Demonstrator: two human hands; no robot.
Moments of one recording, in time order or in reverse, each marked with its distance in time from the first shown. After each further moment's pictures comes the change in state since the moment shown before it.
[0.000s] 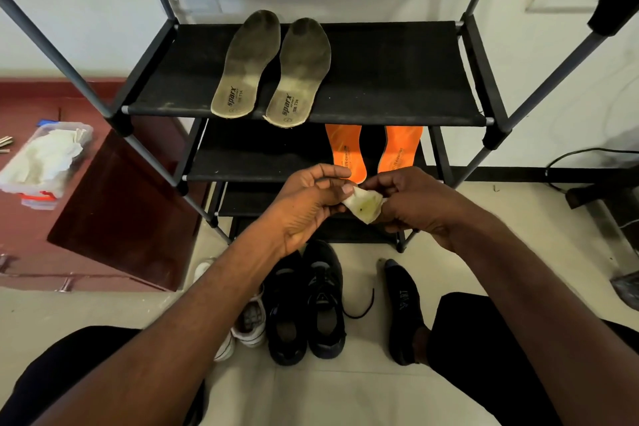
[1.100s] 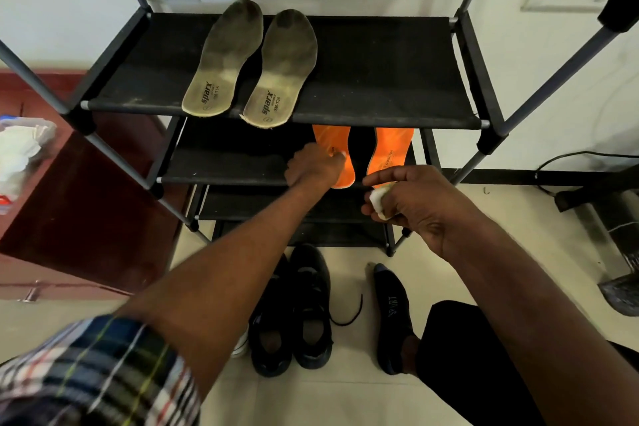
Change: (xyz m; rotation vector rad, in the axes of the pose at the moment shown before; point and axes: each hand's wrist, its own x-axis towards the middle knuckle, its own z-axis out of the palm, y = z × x) left_hand 0.143 -0.021 0.013 1.054 0.561 -0.080; right_hand 0.009 0.005 -0.010 0.303 0.223 0.084
